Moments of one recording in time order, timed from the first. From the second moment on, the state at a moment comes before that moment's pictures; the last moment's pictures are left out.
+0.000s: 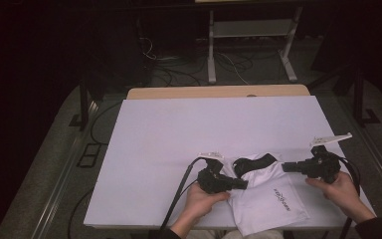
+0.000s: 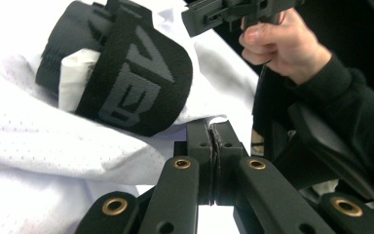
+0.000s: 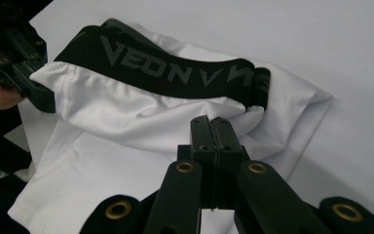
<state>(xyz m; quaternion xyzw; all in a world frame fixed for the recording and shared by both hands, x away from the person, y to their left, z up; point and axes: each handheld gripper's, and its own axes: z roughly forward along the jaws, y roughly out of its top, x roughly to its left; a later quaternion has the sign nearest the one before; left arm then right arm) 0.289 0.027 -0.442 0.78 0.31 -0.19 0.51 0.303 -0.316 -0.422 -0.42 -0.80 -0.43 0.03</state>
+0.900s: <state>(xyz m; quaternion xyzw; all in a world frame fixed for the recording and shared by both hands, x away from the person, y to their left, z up) 0.287 0.019 -0.443 0.83 0.29 -0.18 0.44 0.308 -0.315 -0.427 -0.43 -0.80 -0.42 0.05</state>
